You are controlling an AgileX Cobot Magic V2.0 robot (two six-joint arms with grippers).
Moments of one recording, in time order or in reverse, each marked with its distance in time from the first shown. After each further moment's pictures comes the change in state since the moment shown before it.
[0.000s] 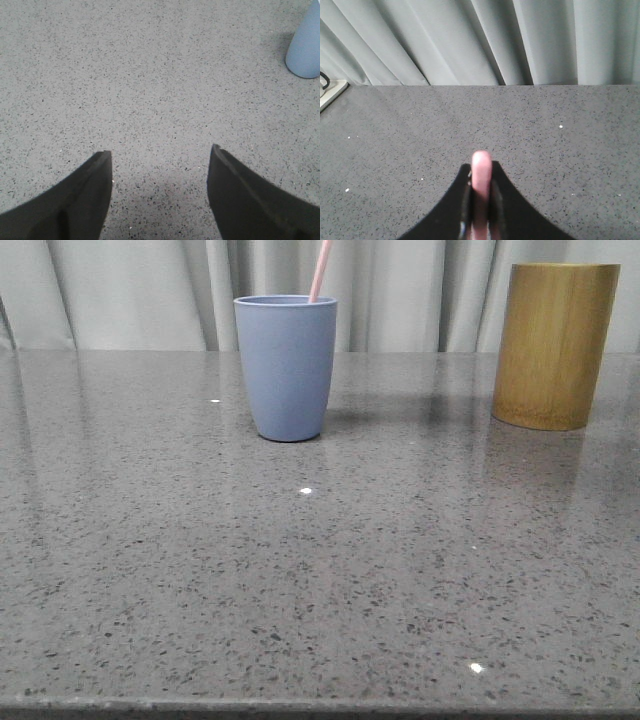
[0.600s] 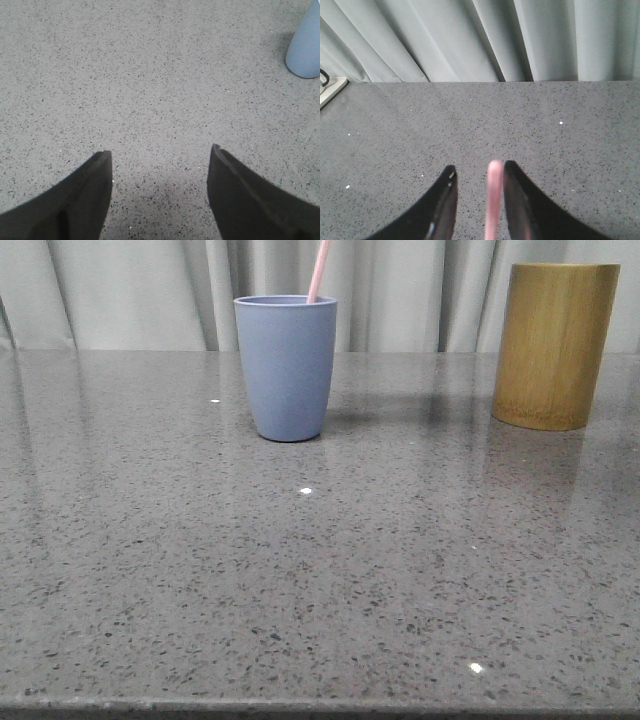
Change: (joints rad) left arm 0.000 0.000 0.000 0.000 0.000 0.000; right arm 0.000 0.000 -0.001 0.002 0.015 0.000
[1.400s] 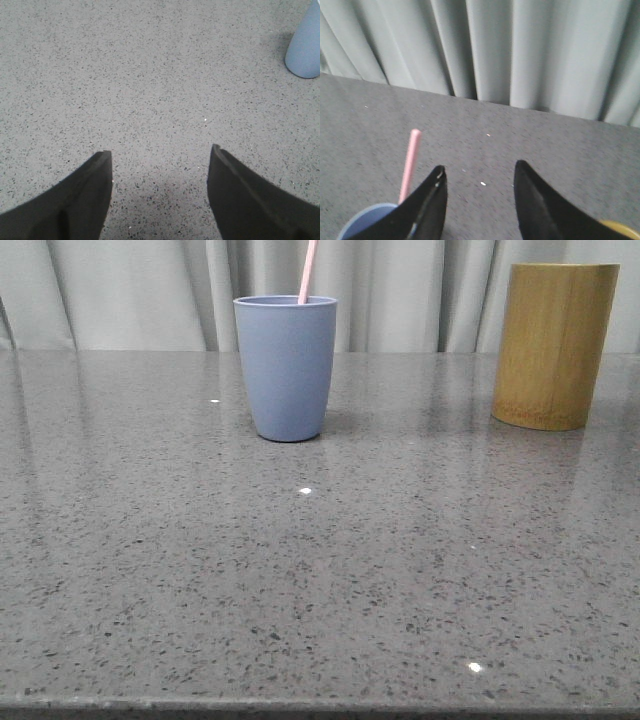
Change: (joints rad) left arm 0.000 0.000 0.000 -0.002 0.000 0.000; right arm -0.179 -0.284 0.116 -0.023 0.175 -0.234
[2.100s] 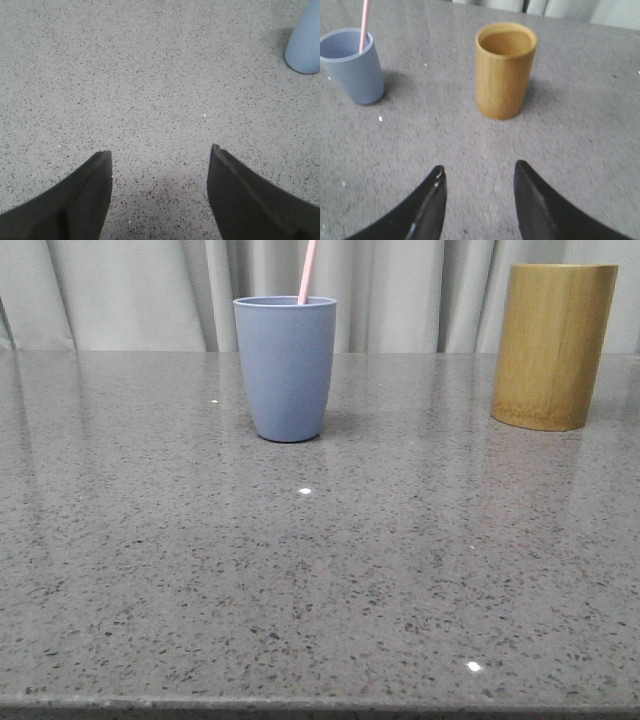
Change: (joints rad) left arm 0.000 0.000 0.000 0.000 0.014 0.000; right arm -0.168 -0.774 0.476 -0.149 0.470 0.026
